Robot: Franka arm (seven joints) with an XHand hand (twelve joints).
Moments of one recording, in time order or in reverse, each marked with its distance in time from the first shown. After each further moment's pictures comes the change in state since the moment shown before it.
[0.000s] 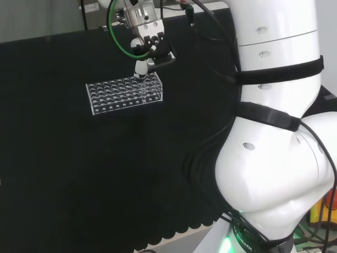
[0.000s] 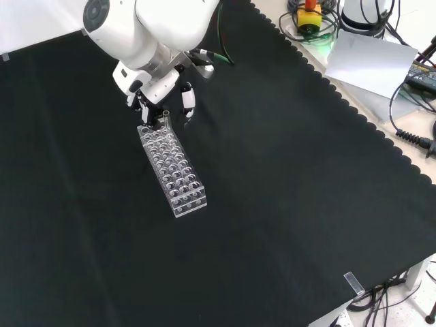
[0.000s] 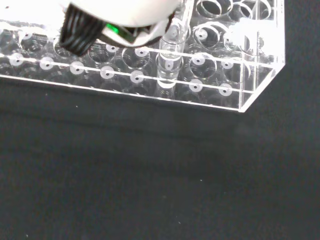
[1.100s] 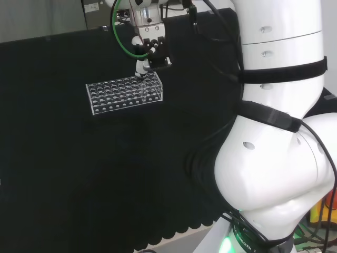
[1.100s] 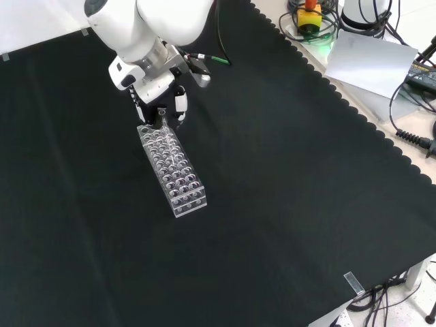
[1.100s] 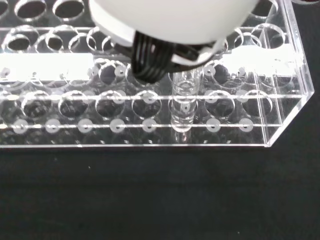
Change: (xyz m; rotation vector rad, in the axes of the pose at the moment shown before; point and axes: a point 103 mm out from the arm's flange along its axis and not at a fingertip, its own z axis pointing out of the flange) arm 0.003 0.016 -0.001 -0.112 0.128 0.080
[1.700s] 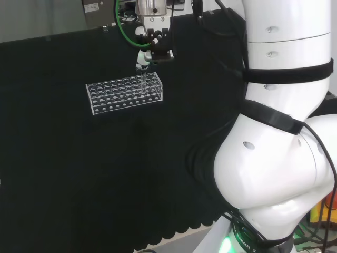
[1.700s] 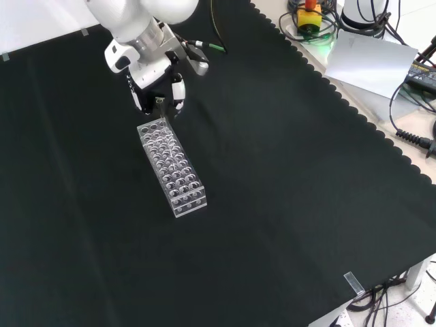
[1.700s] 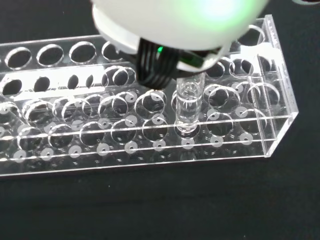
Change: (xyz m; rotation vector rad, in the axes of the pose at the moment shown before) arm -0.009 -0.014 -0.025 -0.006 0.087 0.013
